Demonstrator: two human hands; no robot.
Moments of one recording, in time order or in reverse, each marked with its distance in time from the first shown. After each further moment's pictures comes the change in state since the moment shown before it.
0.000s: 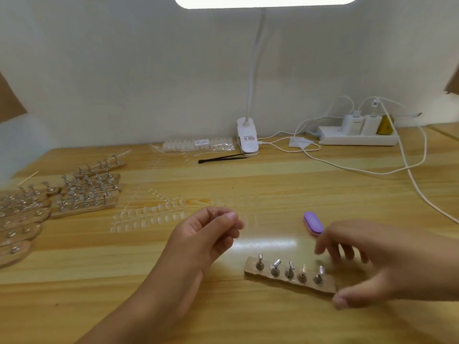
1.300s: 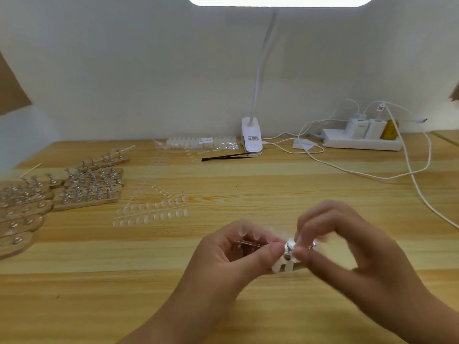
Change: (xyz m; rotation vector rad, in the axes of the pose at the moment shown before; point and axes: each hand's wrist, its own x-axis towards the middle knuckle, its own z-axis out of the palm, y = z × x) left_hand -0.024 -0.006 0.020 0.265 -0.227 0.194; right_hand 0.016 -0.056 0.027 0.456 0.771 -0.435
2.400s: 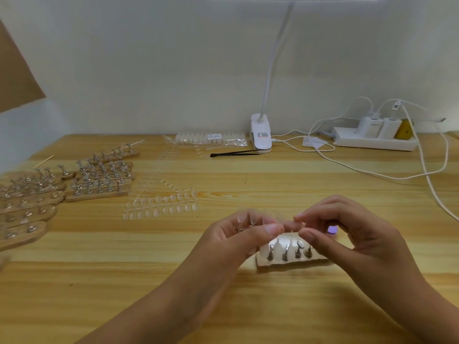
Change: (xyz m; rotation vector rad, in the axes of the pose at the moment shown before) left_hand 0.009 -0.003 -0.016 -0.169 -0.113 -0.142; right_hand 0.005 0.019 0.013 0.090 0.106 0.087
